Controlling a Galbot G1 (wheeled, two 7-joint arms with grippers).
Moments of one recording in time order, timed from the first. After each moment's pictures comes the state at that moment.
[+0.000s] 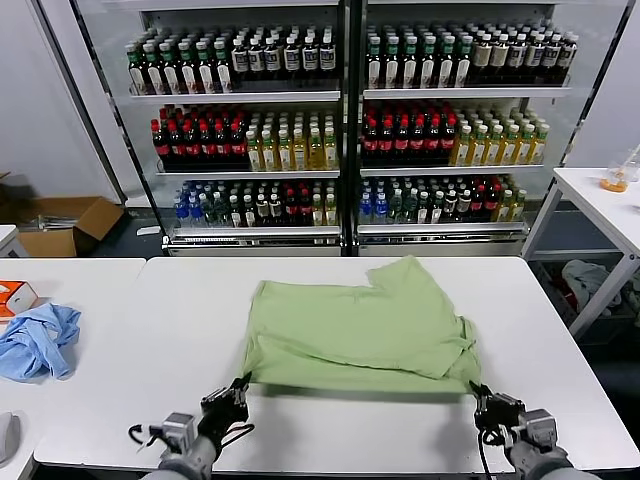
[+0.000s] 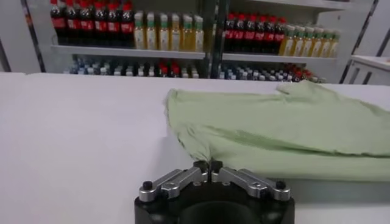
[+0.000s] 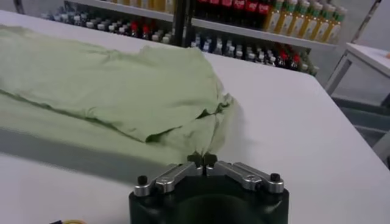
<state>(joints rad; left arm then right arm) 1.57 -1.22 -0.41 -2.14 -0.40 0.46 -0.13 -1.72 0.87 0.59 2.22 0.53 -0.52 0.24</state>
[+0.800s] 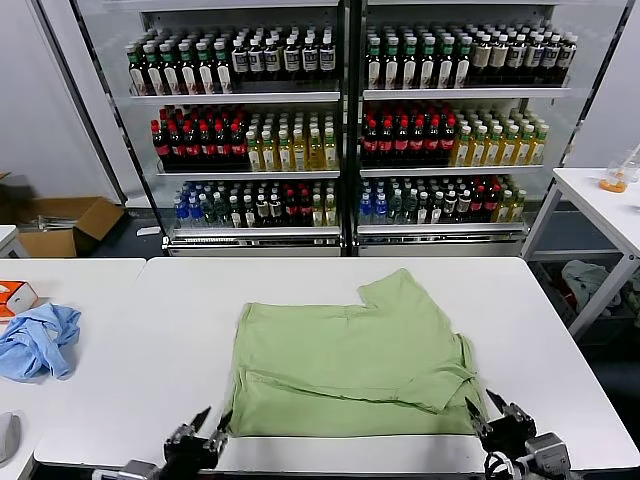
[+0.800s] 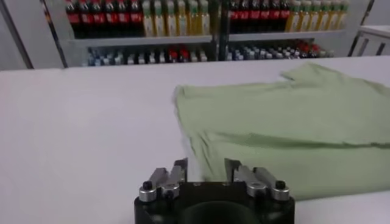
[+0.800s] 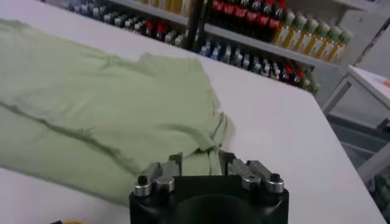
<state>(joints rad) 1.78 -1.16 -0.56 -2.32 -0.38 0.50 -0.10 -1.74 0.83 0.63 2.30 0.51 -0.52 0.26</state>
